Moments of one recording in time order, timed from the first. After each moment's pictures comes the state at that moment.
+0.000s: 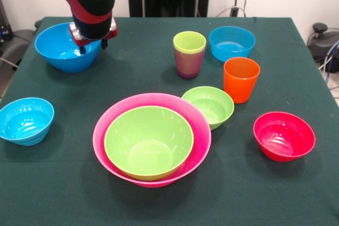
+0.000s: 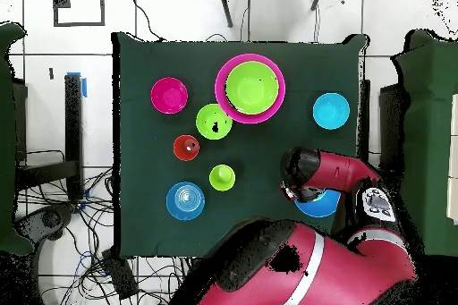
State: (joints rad) arm -0.46 -0.31 -0.14 1.47 -0.31 0.78 1.05
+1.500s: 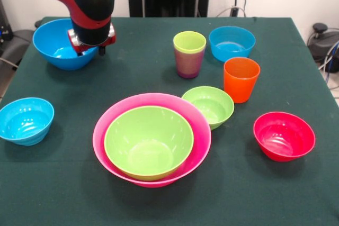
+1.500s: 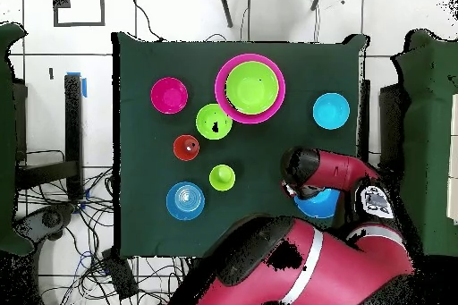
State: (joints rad) arm -0.46 -0.28 -0.14 1.45 -0.31 0.73 1.05
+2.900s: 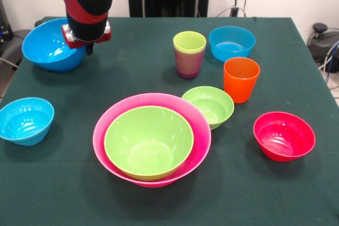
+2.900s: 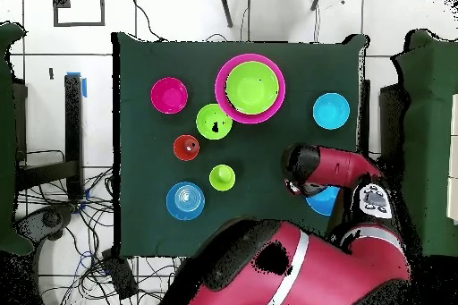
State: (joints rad) arm -0.42 -0.31 -0.18 1.43 -0.31 0.73 1.05
